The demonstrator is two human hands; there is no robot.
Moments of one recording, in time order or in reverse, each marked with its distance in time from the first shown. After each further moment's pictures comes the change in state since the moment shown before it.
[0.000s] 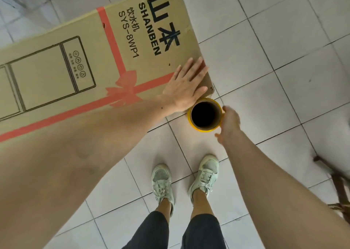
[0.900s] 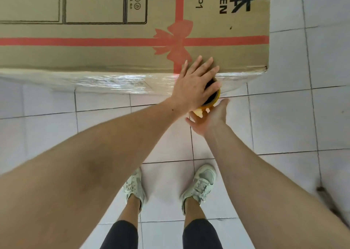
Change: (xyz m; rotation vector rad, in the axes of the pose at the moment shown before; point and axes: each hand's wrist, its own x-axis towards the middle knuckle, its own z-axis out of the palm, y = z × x) left_hand -0.121 0.000 0.066 -0.222 0.295 -0.364; right_hand -0.018 0.120 0.054 0.052 -0.344 0.109
